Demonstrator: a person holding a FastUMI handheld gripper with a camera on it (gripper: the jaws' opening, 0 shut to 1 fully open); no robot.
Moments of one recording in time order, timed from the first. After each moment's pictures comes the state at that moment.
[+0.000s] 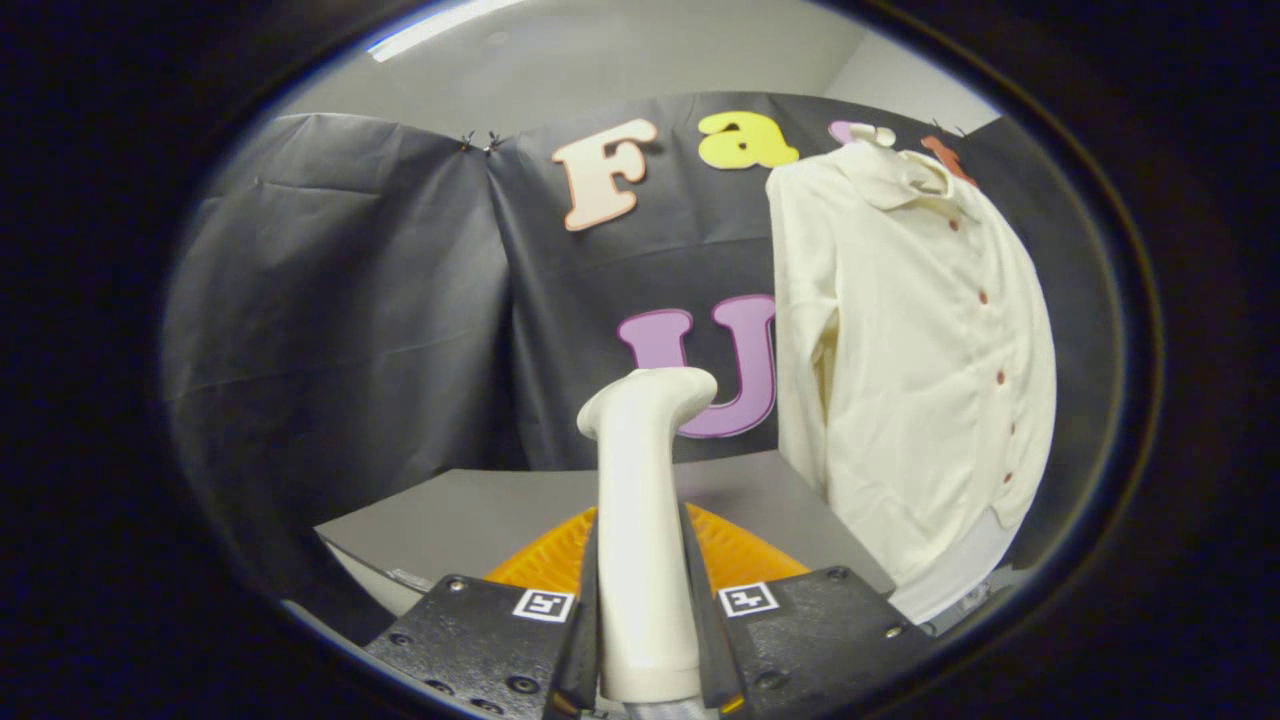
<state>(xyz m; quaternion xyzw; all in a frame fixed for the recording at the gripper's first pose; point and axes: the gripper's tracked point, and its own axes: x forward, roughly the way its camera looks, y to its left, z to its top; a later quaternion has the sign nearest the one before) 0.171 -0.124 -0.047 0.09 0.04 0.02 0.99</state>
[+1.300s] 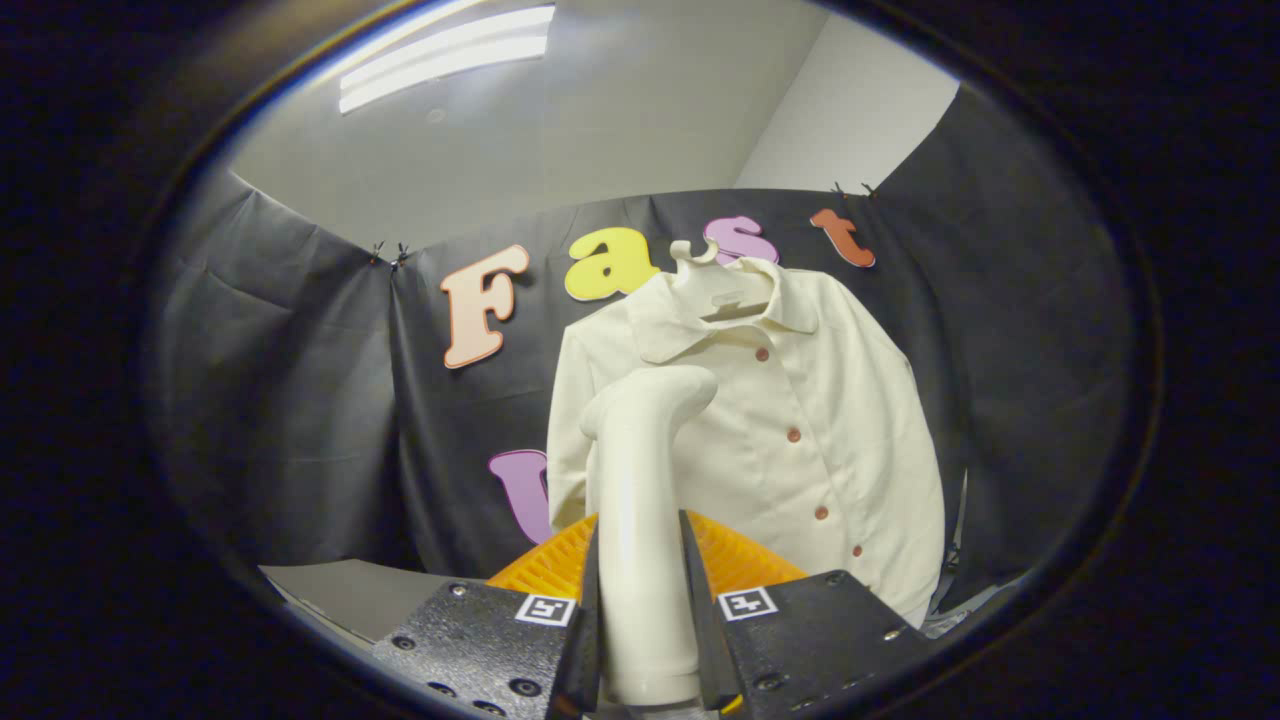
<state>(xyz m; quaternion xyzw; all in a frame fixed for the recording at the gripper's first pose) 0.173 -0.323 -0.010 0.12 -0.08 -0.09 0.98</state>
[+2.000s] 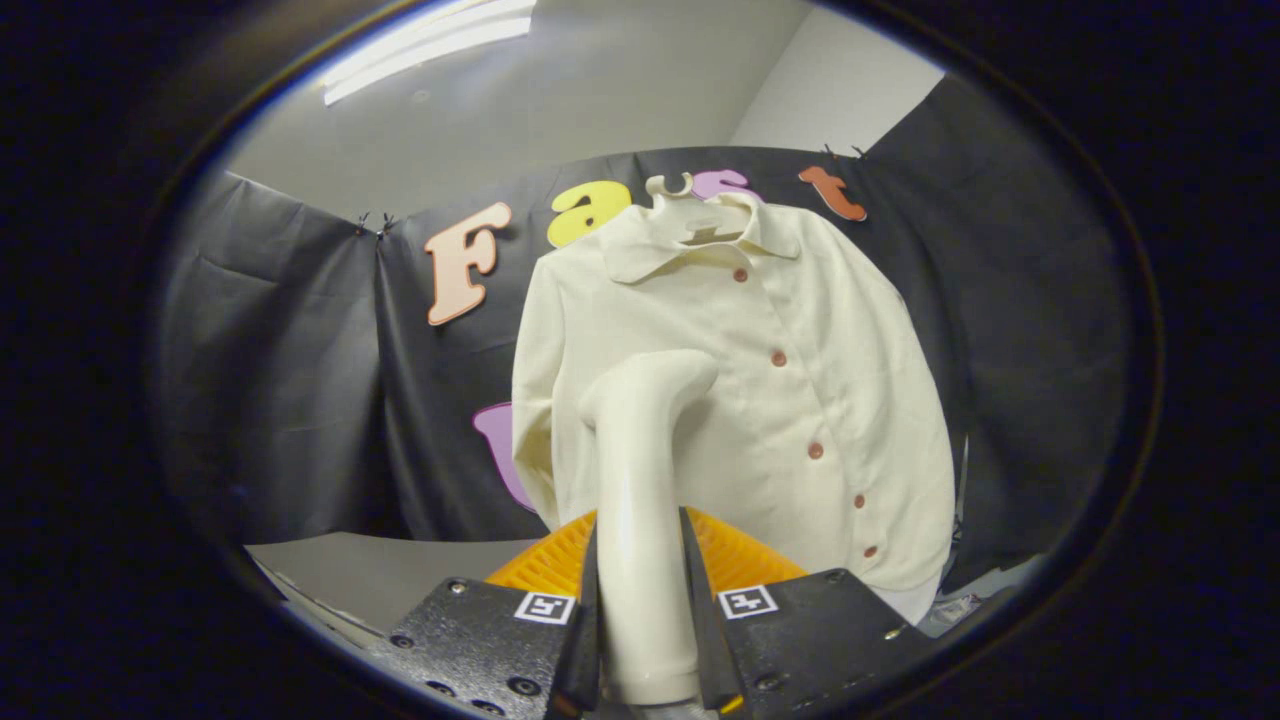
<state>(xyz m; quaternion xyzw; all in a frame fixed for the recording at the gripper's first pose) 0.178 -0.330 -0.068 0.14 -0.04 -0.09 0.99</state>
